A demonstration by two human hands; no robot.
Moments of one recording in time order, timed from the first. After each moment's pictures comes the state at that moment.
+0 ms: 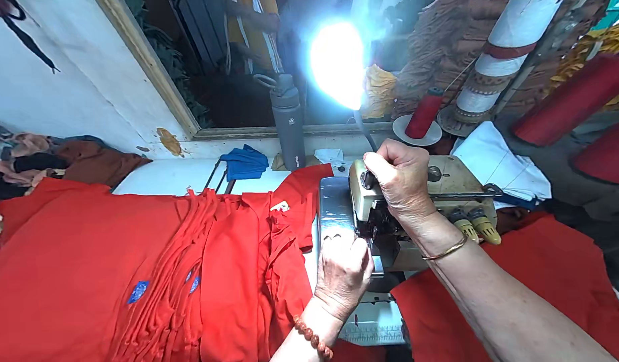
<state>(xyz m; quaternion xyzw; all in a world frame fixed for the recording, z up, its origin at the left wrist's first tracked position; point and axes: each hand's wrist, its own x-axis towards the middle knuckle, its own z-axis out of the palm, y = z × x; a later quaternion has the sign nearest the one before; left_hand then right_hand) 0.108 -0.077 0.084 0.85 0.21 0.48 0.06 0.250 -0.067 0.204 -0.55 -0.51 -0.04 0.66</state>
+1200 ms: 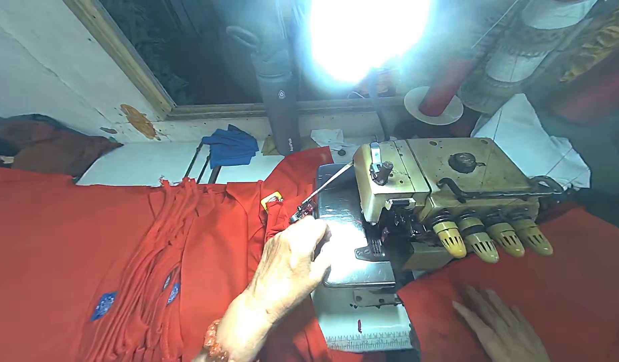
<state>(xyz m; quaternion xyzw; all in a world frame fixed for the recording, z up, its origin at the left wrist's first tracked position) 0.050 -0.016 0.121 0.92 0.23 0.27 0.16 0.259 -0.330 0.065 -0.79 -0.59 0.07 0.16</state>
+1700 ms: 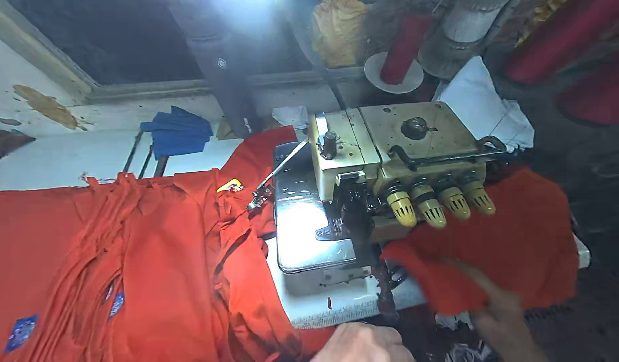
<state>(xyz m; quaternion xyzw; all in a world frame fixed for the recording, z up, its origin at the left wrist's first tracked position) 0.067 -0.152 0.110 0.88 -0.05 0.08 0.46 0.279 -0.336 0.045 -0.79 -0.47 -0.03 0.38</state>
